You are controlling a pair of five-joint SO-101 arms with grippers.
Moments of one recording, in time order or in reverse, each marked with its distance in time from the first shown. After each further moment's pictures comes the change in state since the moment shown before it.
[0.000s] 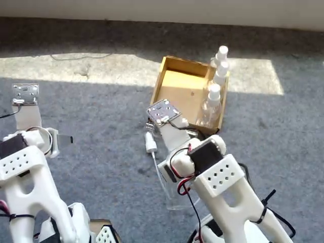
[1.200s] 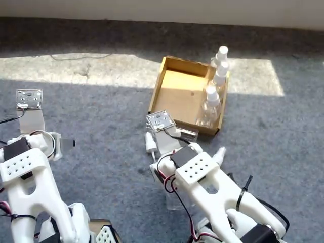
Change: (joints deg) left arm 0.0 0.0 4.7 -4.0 -0.3; right arm -0.5 12.3 19.3 -29.6 -13.1
